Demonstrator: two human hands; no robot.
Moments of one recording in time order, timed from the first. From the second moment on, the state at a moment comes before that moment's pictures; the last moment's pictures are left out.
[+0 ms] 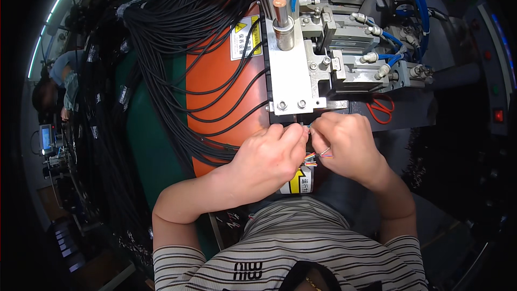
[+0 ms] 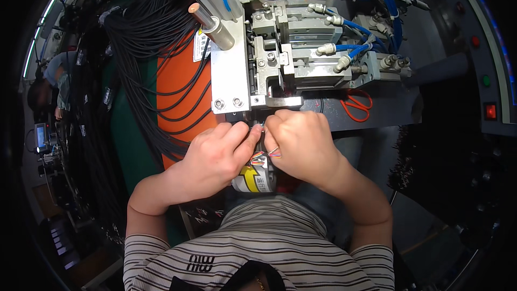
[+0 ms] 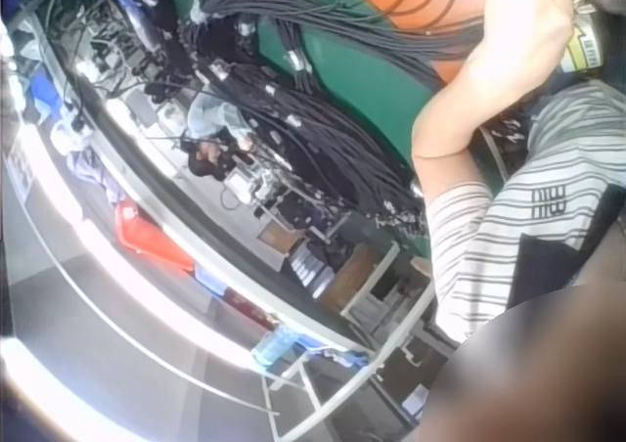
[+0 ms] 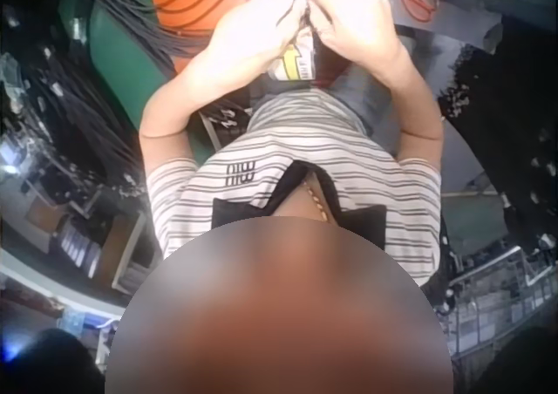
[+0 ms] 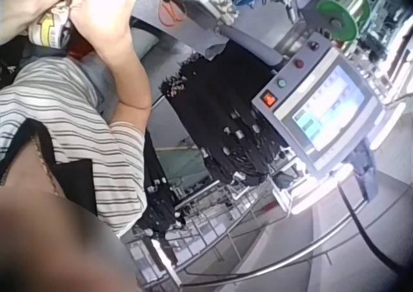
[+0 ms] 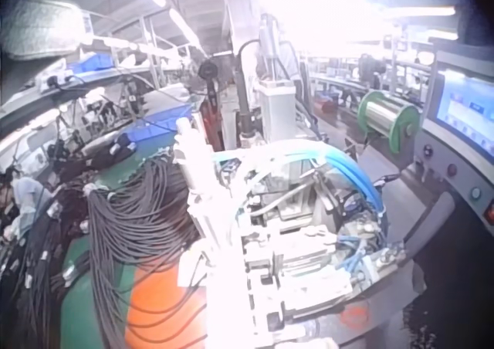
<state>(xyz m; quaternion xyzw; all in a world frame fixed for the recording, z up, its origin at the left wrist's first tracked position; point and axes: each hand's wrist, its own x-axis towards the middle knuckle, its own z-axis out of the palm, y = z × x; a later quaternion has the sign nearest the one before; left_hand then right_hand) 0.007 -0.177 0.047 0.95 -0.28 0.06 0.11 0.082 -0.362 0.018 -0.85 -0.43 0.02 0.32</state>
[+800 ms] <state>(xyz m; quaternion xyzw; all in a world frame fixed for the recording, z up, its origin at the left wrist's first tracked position) -0.018 -0.153 0.039 0.97 -0.14 0.07 0.20 0.058 -0.364 0.021 -0.71 -0.26 0.19 0.63</state>
